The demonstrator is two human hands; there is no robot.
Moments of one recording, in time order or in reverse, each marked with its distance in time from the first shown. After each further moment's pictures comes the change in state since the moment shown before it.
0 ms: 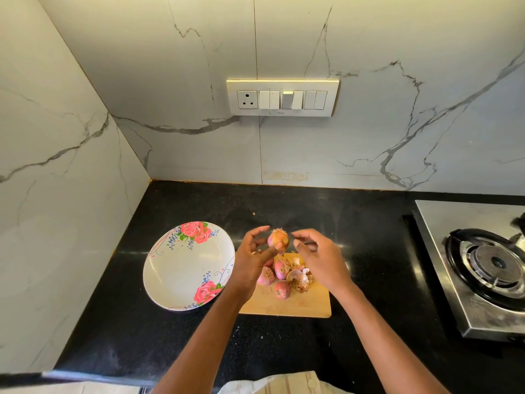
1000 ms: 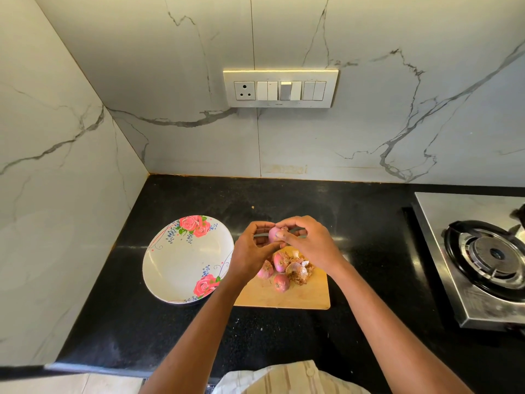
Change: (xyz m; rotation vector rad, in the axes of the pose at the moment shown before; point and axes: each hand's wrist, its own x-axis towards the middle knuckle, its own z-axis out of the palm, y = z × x) left_hand 0.010 0.003 -0.003 0.324 0.005 0.096; right_hand 0.022 -0.009 0.001 -0.008 -0.165 -0.081
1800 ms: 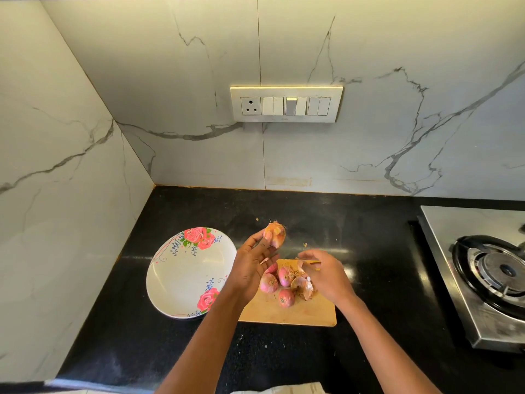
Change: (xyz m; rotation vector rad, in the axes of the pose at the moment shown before) left_hand -0.007 0.009 -0.004 -0.689 -0.056 -0.245; right_hand -0.028 0.044 0.011 -0.086 0.073 0.274
